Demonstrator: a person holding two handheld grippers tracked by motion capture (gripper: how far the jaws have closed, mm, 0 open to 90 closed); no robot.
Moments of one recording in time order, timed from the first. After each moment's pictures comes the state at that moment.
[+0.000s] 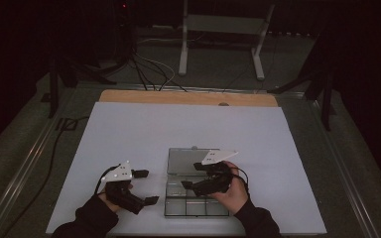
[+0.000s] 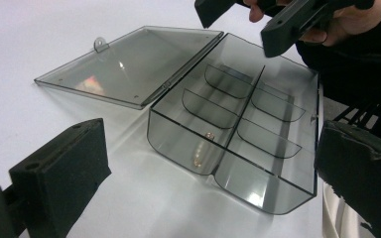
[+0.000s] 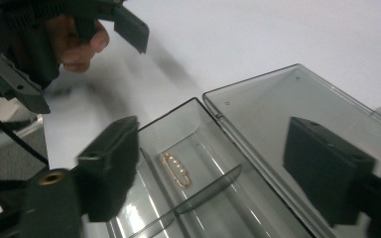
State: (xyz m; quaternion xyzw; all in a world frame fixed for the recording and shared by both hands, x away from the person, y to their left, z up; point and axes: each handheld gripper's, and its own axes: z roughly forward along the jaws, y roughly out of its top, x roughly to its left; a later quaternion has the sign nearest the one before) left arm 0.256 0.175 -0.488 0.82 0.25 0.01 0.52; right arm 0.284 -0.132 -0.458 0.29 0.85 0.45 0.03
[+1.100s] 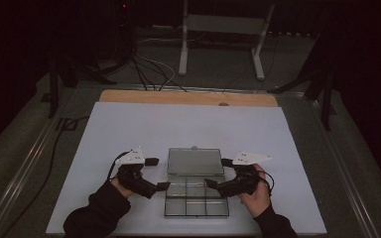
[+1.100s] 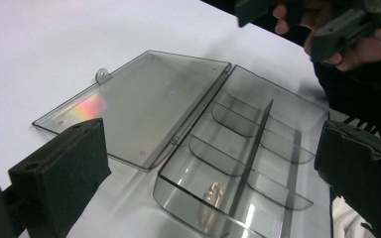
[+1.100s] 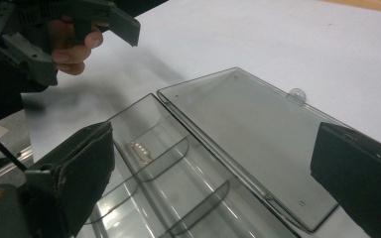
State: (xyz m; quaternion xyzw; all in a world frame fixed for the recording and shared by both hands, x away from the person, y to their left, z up) left arm 0.290 0.145 -0.468 0.81 0.26 0.00 0.52; right arm 0.274 -0.198 -0.454 0.33 0.81 0.49 0.06
